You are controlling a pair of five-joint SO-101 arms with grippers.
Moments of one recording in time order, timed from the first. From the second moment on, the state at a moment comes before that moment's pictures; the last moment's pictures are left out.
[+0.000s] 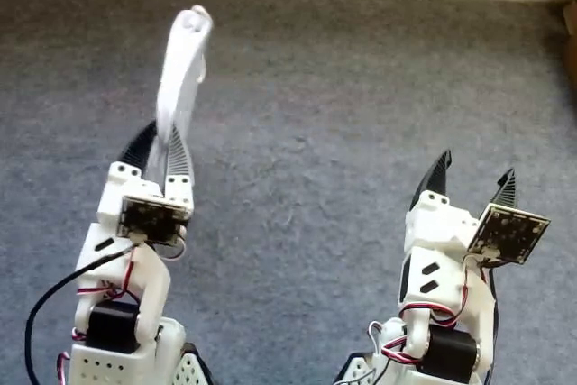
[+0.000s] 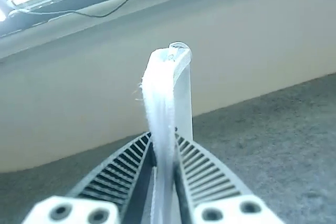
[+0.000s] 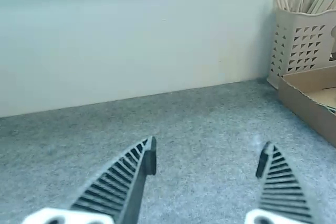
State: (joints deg) left arm 1.5 -98.3 79.0 27.4 -12.2; right arm 11.0 -105.1 75.2 42.5 -1.6
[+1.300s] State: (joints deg) left arm 22.4 -98.5 78.6 37.3 -15.3; right arm 7.7 -105.1 75.2 48.4 -1.6
